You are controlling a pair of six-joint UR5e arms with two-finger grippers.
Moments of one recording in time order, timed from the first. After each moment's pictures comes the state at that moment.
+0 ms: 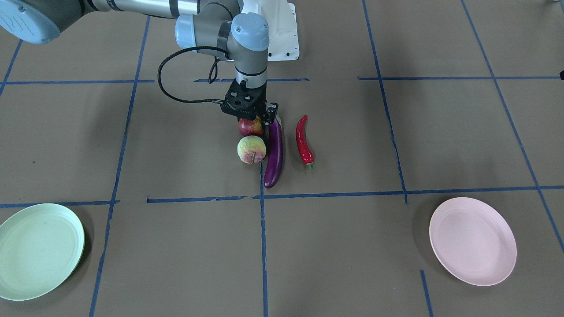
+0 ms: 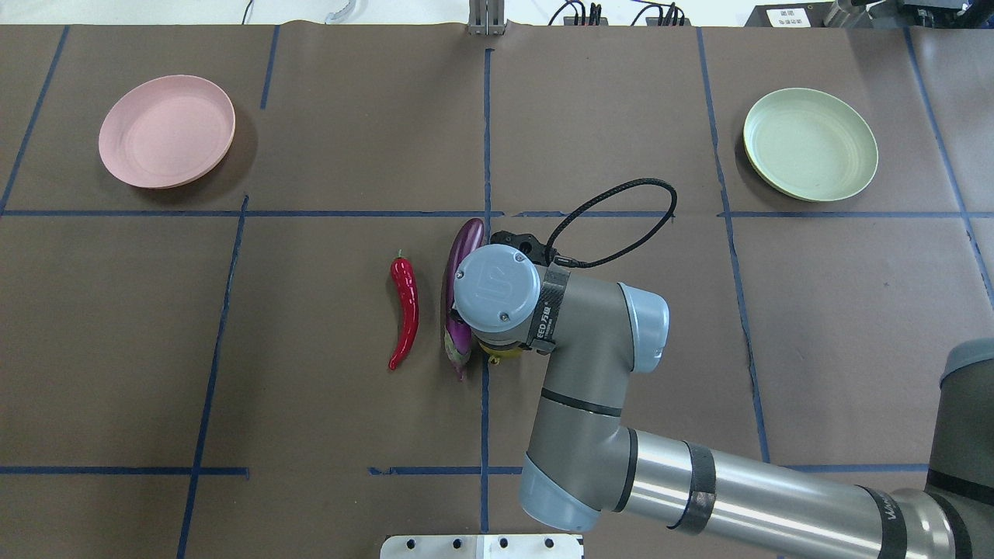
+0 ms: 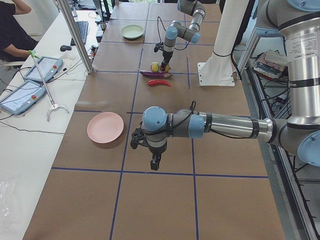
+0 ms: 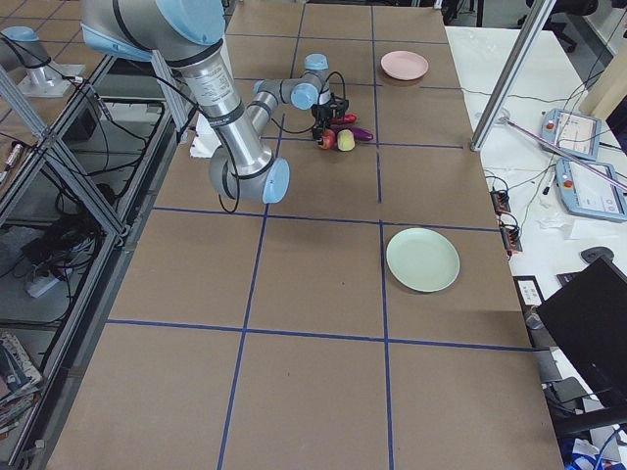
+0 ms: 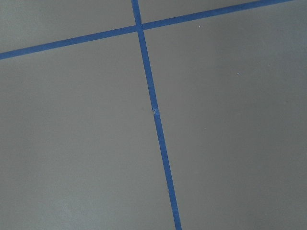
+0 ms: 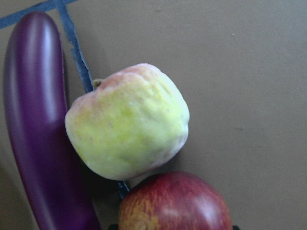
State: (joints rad) left arm -1.53 -1.36 -1.88 -1.48 -2.35 0.16; right arm 0.38 -0.81 1.58 -1.61 1.70 1.68
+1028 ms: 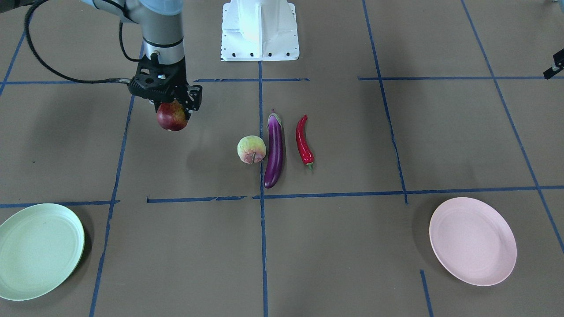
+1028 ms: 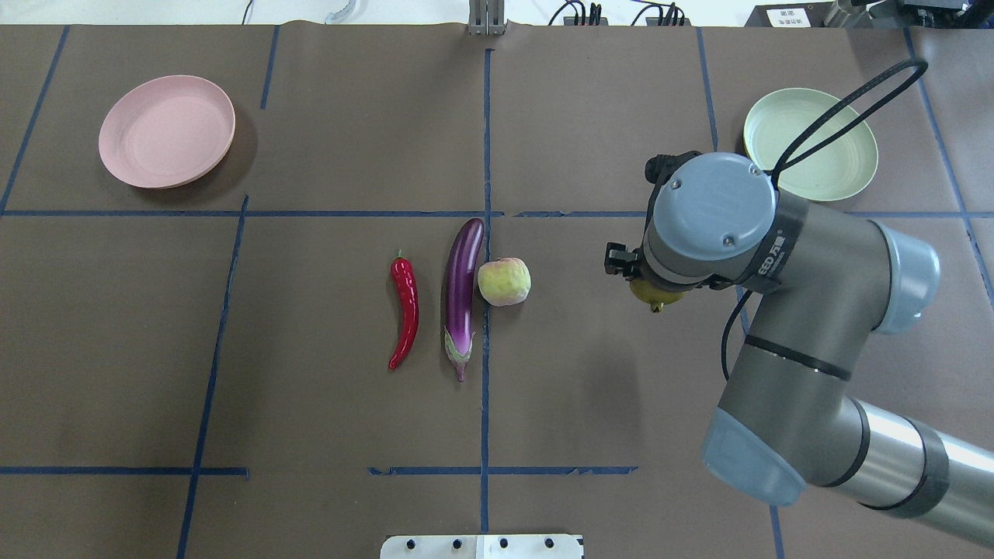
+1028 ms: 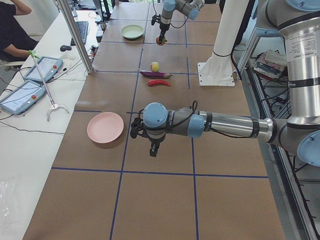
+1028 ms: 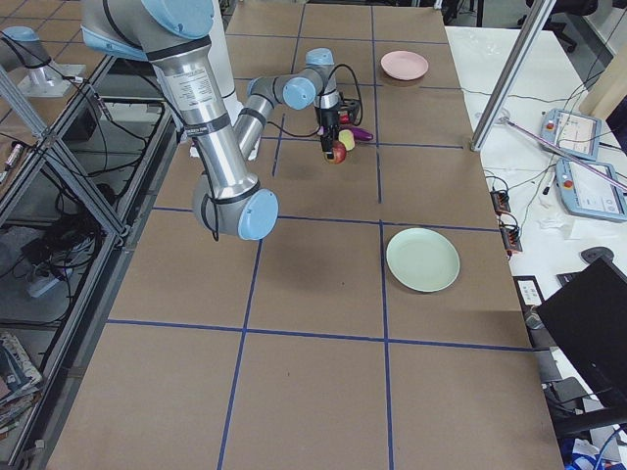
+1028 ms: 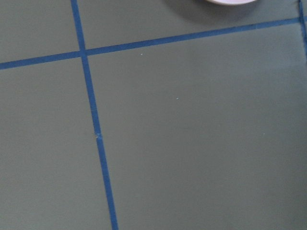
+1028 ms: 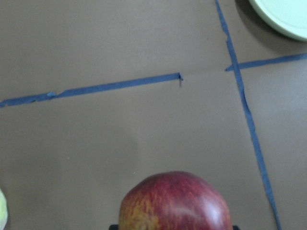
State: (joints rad) left arm -1.49 -1.36 -1.89 -1.64 -2.56 -0.02; right arm 0.60 -1.09 2.01 -1.89 1.72 1.29
